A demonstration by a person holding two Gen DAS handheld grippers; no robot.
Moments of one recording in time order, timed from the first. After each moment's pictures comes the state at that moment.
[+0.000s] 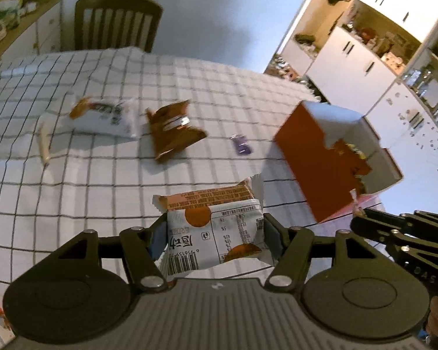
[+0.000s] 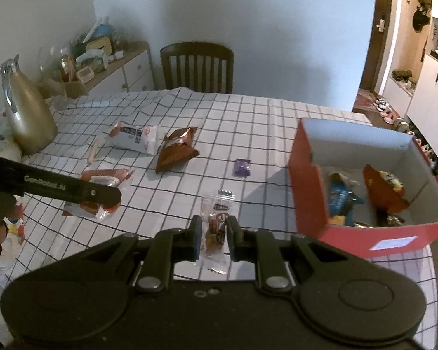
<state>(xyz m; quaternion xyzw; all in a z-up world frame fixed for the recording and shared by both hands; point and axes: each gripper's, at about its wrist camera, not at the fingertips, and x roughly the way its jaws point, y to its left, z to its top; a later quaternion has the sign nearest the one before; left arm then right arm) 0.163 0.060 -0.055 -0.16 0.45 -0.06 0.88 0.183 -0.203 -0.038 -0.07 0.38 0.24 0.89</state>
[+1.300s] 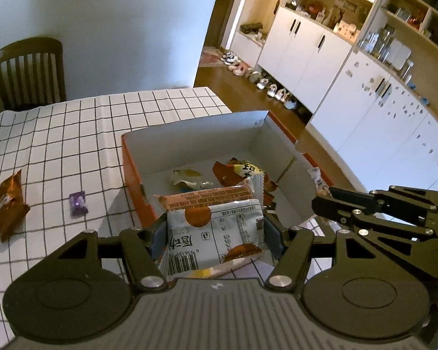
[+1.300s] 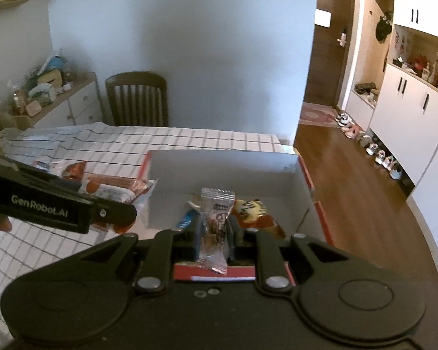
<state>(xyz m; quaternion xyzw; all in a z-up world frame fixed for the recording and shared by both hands) 0.280 -0.191 -0.029 -0.08 0.43 -0.12 0.89 0.272 -0.395 -0.018 -0.07 0.33 0.20 0.92</state>
